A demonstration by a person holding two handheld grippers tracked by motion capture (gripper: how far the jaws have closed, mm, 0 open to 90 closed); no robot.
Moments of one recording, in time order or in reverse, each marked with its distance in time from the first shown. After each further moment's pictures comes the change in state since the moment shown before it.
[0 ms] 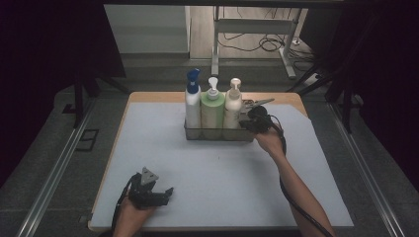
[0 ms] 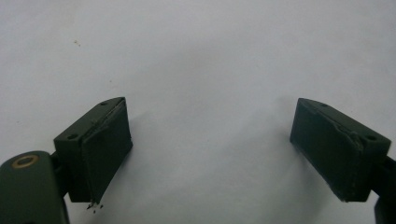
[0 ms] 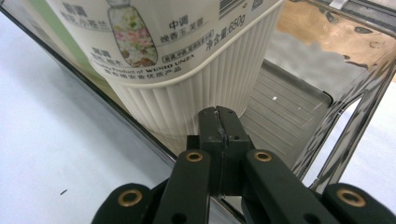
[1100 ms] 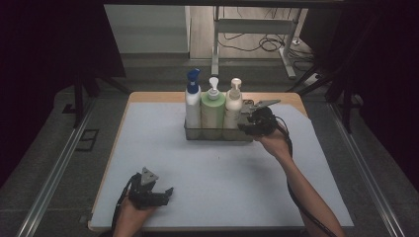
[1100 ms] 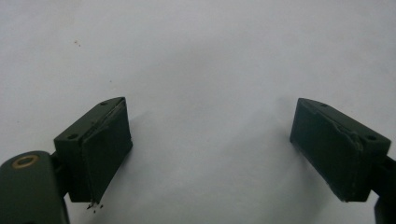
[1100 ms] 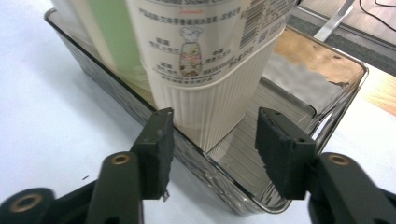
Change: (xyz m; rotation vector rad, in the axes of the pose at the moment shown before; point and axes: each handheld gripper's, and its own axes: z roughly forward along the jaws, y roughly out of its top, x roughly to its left) left arm 0.000 0.000 0.000 -0.001 0.000 0.000; right arm 0.013 0.000 -0.033 -0.059 -0.005 -0.062
